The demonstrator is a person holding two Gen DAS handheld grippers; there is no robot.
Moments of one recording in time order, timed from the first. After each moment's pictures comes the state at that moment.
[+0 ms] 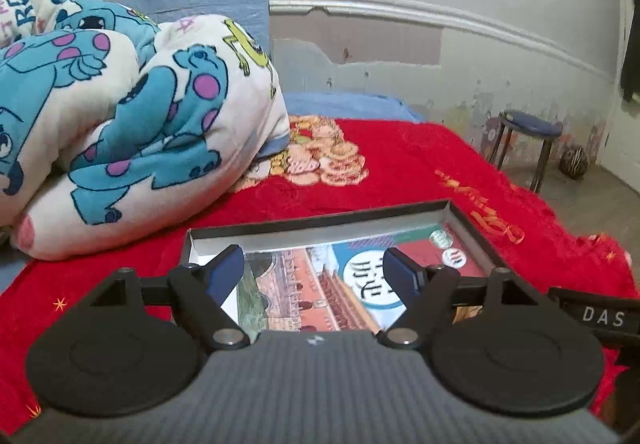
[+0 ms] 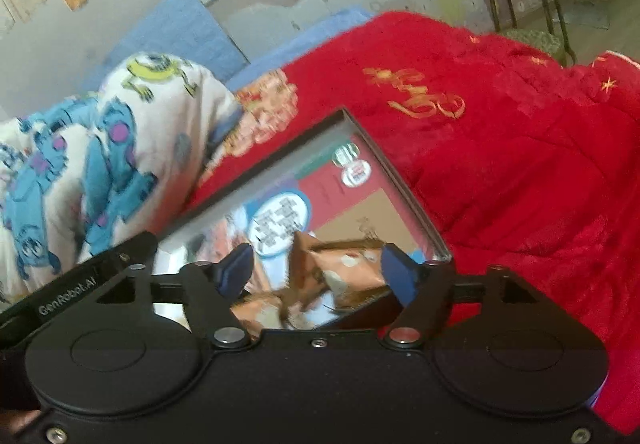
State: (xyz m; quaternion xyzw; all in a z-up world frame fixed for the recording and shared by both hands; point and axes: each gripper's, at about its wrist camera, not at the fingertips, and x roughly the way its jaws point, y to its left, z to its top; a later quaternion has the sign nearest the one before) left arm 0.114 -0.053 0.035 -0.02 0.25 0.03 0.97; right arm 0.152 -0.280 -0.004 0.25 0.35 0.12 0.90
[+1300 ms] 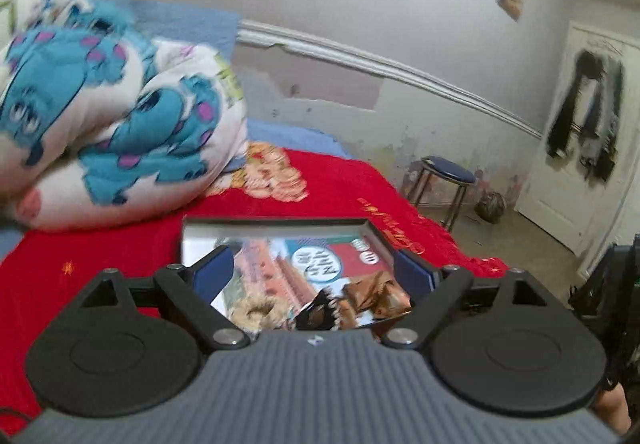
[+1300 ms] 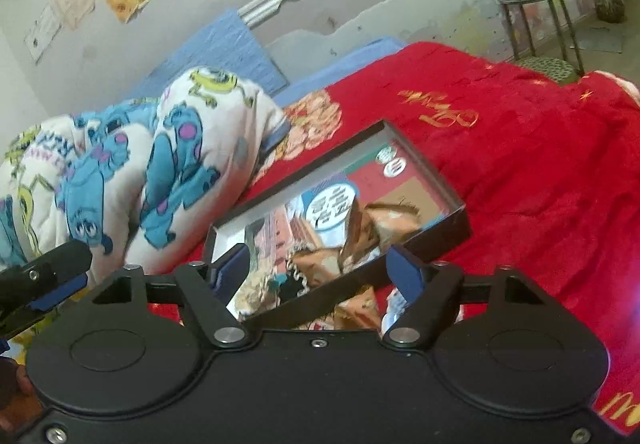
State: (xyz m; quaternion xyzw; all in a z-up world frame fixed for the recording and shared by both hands) left arm -0.003 0.009 0.073 -0.11 0.22 -0.08 0.97; right arm 0.060 -0.265 0.028 0.24 0.31 0.15 0.91
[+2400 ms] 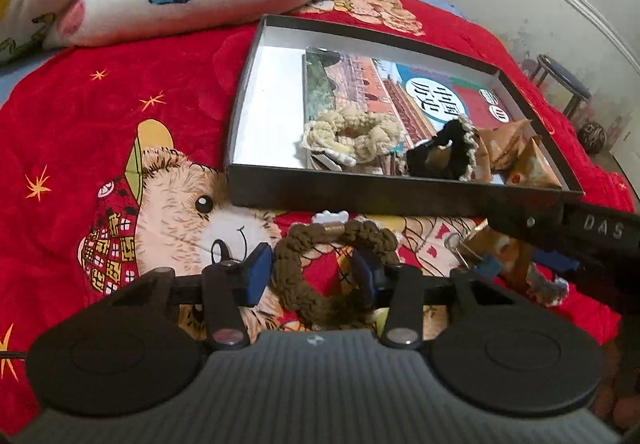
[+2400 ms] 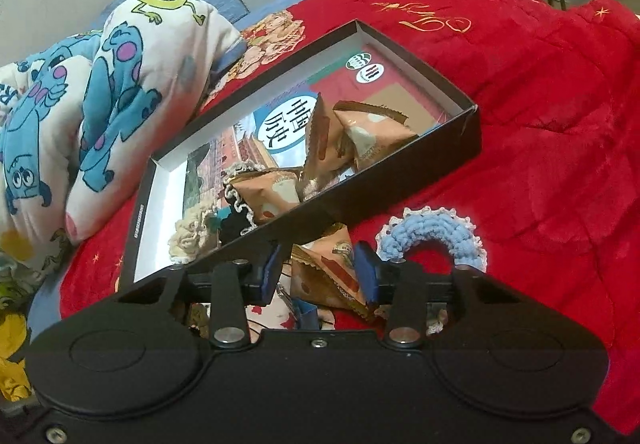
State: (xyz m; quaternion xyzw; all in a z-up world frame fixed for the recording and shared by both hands) left arm 0.042 -0.005 -0.047 -0.12 0.41 0.06 0.90; right arm 0.102 -0.229 -0.041 0.21 0.40 0.12 0.88
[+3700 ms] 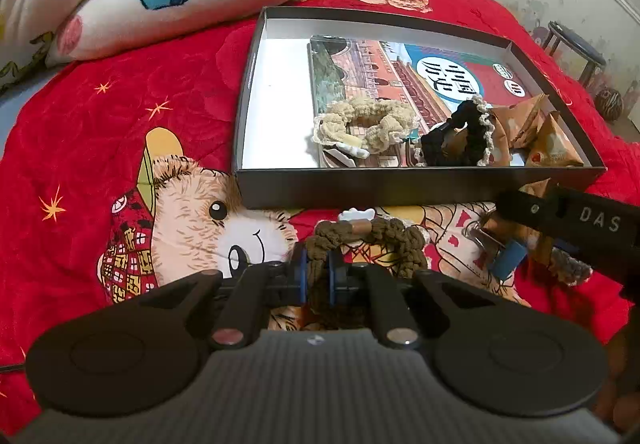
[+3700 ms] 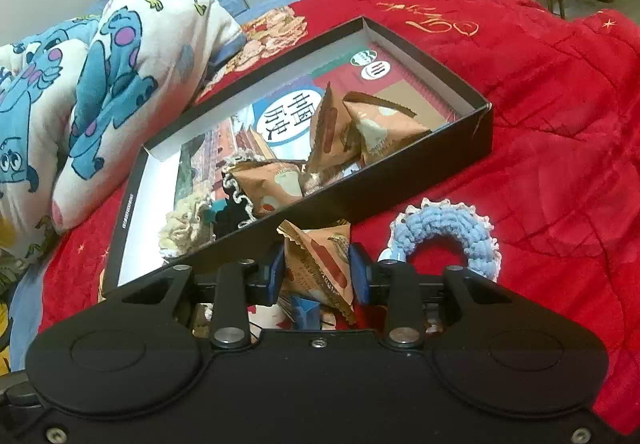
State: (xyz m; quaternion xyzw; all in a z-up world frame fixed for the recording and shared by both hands) left arm 0.053 -0.010 -0.043 -0.08 0.45 0.08 0.89; right arm 0.103 -0.216 -0.044 0.18 0.40 0.11 0.89
